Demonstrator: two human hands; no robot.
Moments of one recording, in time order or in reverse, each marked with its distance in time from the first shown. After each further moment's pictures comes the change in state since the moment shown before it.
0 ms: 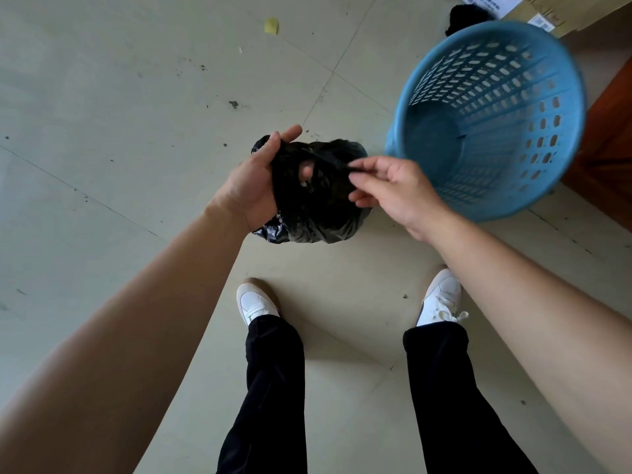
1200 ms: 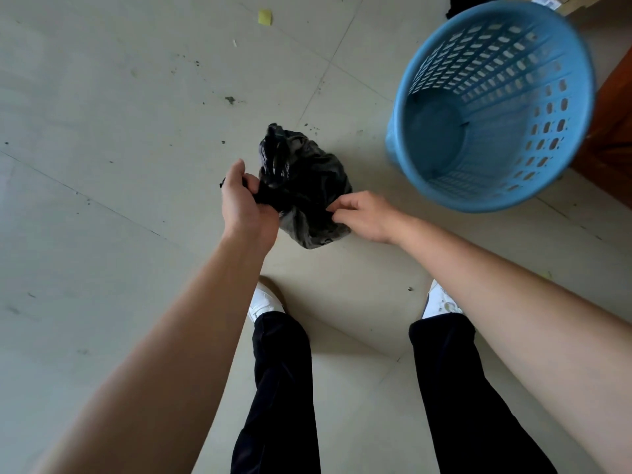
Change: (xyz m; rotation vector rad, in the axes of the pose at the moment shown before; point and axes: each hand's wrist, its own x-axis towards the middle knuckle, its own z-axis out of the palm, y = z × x) left_hand -0.003 -0.034 -0.005 -0.318 0.594 0.215; right_hand 0.020 0.056 0.023 -0.497 -0.232 0.151
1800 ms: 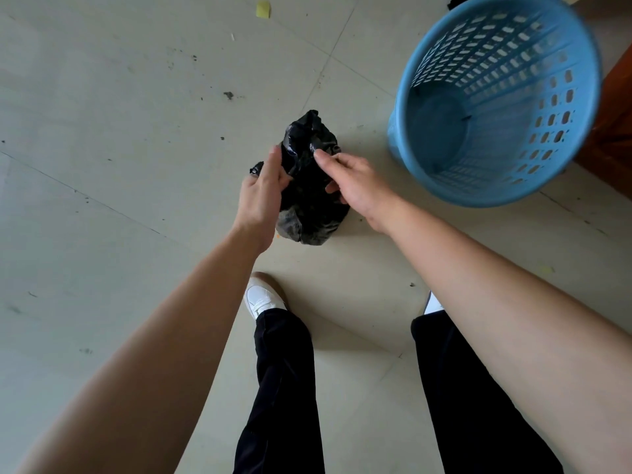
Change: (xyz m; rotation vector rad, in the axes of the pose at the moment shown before) left_hand -0.013 -0.001 0.005 0.754 -0.206 0.188; right_hand 0.002 -0.044 -0.001 0.470 0.179 -0.012
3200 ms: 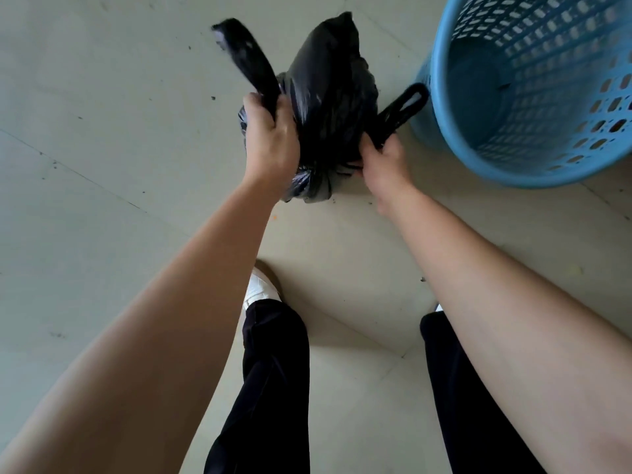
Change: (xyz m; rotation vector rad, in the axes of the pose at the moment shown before) left_hand 0.077 -0.052 0.018 0.129 0.139 0.294; right_hand 0.061 0.081 0.008 0.236 0.375 0.009
